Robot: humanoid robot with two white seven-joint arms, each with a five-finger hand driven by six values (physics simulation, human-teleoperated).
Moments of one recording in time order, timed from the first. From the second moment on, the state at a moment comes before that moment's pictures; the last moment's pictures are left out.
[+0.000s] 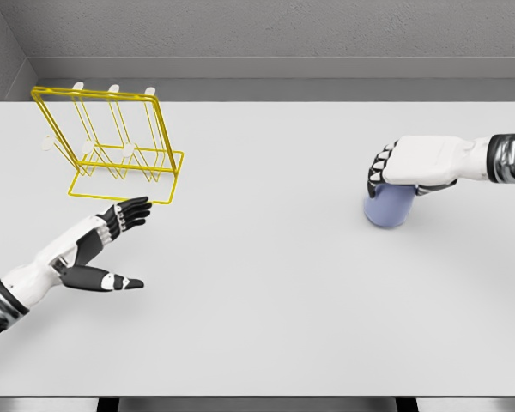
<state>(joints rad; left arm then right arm) -0.04 0.98 -0.63 -1.72 0.72 -0.40 -0.17 -0.94 -0.95 1.00 -1.51 0.47 -0.61 0.49</state>
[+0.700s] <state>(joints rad) -0.05 0.96 -0.63 -1.71 0.68 -0.40 -0.17 -0.95 -0.92 0.98 -1.73 0.47 -0.61 0.50</state>
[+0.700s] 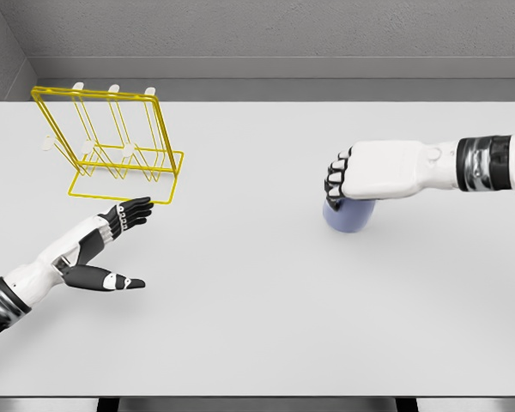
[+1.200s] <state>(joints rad) -0.09 0.91 -0.66 -1.70 0.64 -0.40 -0.17 -0.95 -0.78 0.98 -1.77 0.47 -0.61 0.51</state>
